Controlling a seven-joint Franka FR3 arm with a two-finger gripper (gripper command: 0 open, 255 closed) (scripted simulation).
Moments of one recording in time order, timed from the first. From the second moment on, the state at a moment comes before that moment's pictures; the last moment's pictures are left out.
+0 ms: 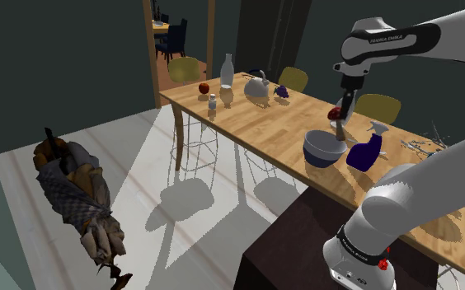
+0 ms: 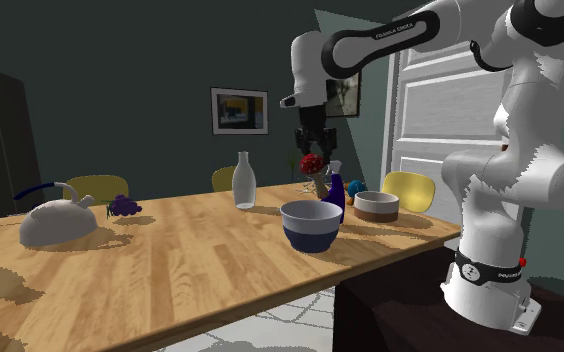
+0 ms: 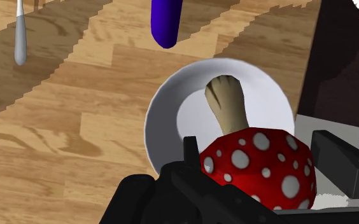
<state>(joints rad) -0.13 -0.41 -0.59 -2.22 -0.36 1.76 -0.84</state>
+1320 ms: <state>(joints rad) -0.13 -0.40 -0.59 -2.23 -0.36 1.78 -0.84</state>
